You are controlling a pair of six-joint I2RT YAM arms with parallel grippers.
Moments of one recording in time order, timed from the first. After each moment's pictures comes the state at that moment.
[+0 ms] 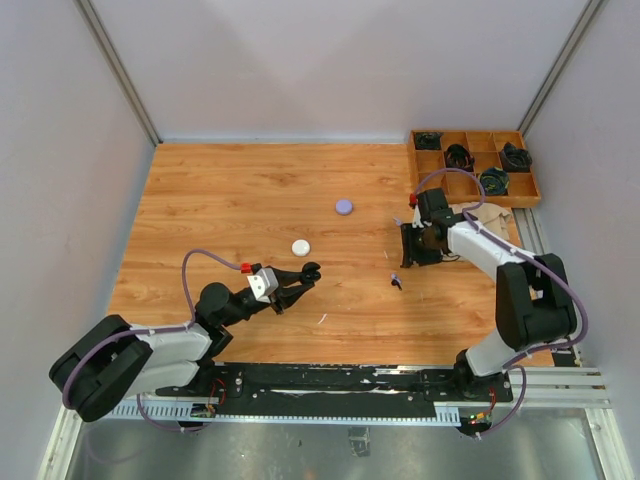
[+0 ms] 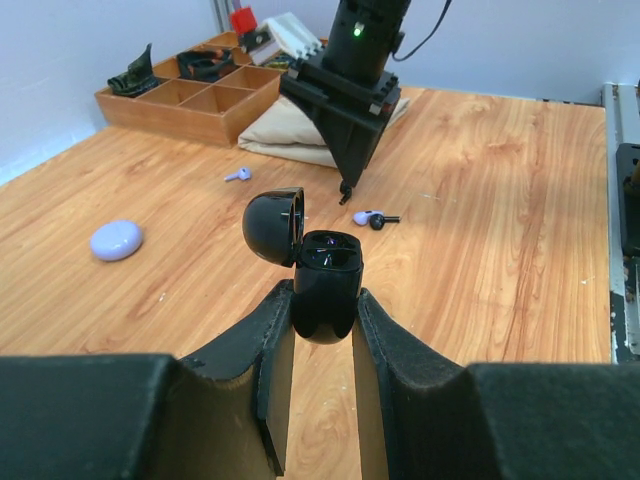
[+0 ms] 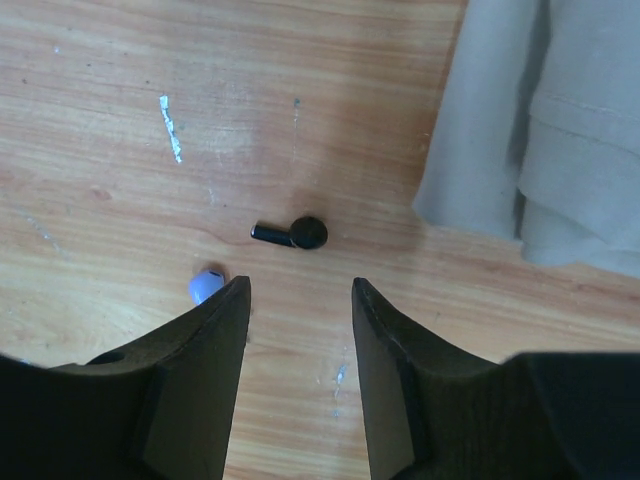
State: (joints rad) left arm -0.68 1.12 0.03 1.25 0.42 0.03; right arm 0.26 1.54 0.95 -0.56 -0.06 0.17
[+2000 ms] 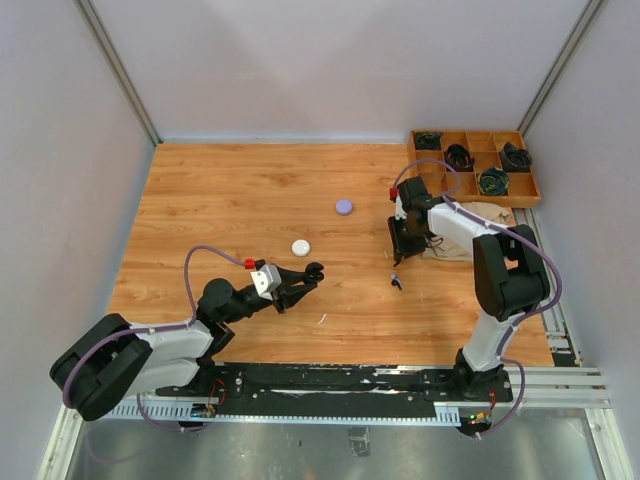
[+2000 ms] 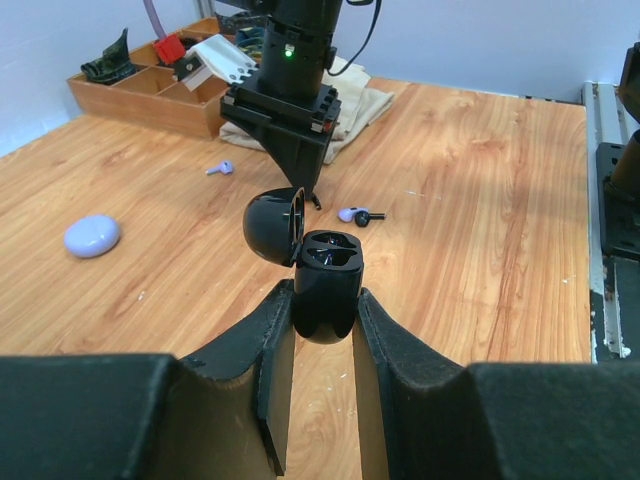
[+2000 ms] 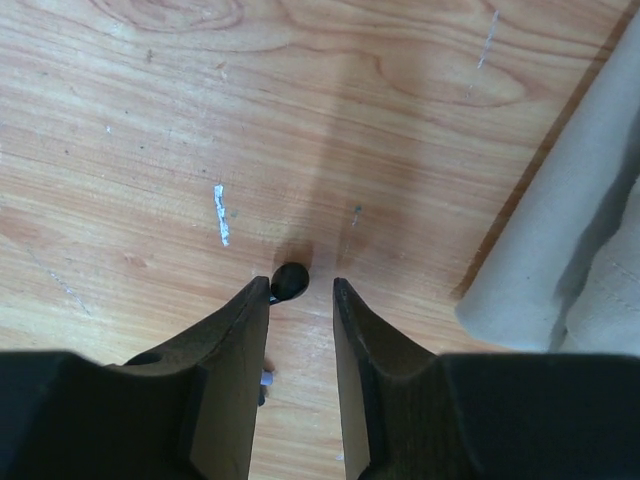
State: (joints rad) left arm -0.68 1.13 0.07 1.20 0.45 0.00; right arm 0.32 1.78 1.15 -0.61 -0.07 0.11
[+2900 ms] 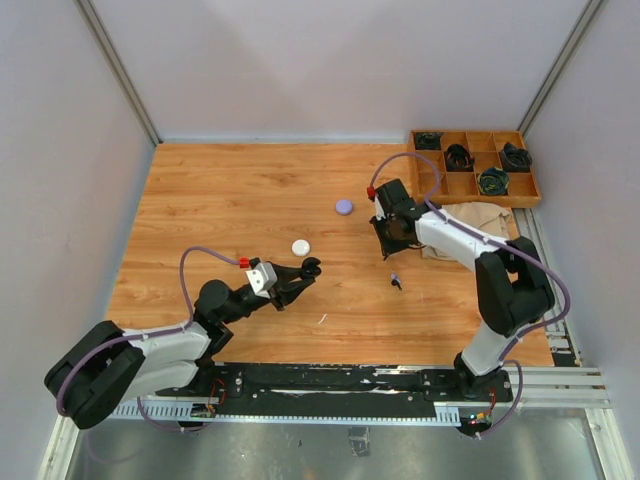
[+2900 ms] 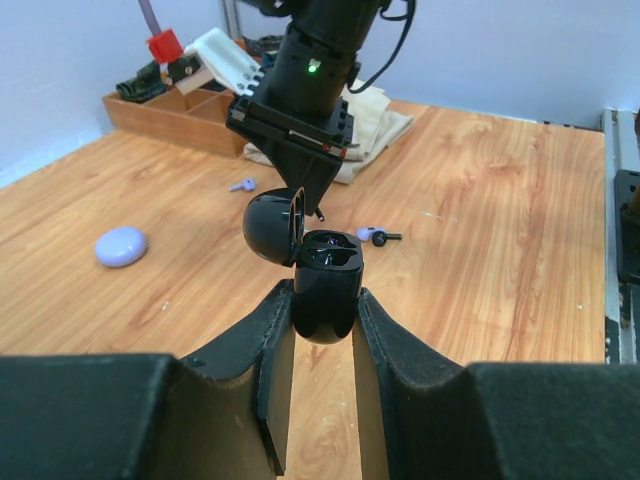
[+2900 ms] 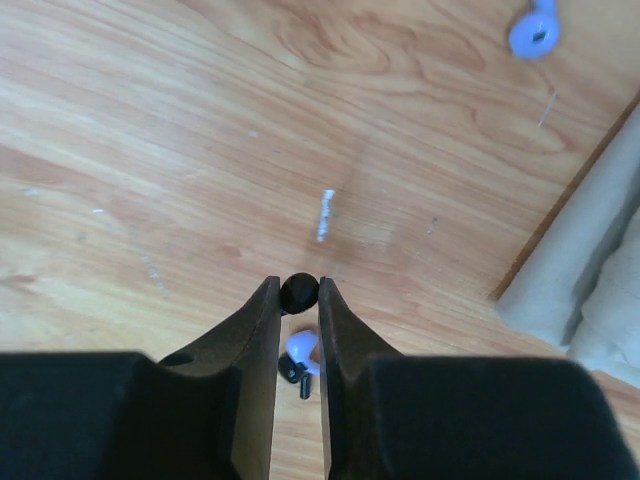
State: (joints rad) left arm -0.68 1.09 0.07 1.19 0.41 -0.01; right arm 0.46 1.72 1.15 -0.57 0.04 0.09
